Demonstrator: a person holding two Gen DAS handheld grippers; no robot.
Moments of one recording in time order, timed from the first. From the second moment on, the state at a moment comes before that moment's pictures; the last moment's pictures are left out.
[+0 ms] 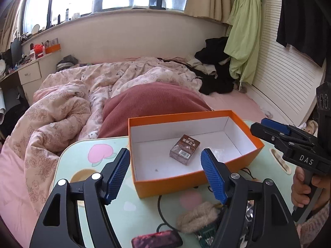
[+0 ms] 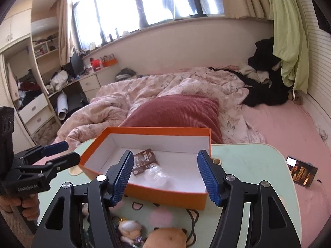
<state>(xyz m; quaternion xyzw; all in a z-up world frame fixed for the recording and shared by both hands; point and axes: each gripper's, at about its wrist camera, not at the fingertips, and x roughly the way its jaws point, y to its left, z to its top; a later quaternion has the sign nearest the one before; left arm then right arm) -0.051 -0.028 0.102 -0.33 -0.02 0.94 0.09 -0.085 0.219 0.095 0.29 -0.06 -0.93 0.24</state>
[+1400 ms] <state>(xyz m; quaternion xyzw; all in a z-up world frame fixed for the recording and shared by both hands) 0.067 -0.014 0.008 -0.38 0.03 0.92 0.09 0.045 0.249 -0.006 0.29 0.02 -0.94 0.18</state>
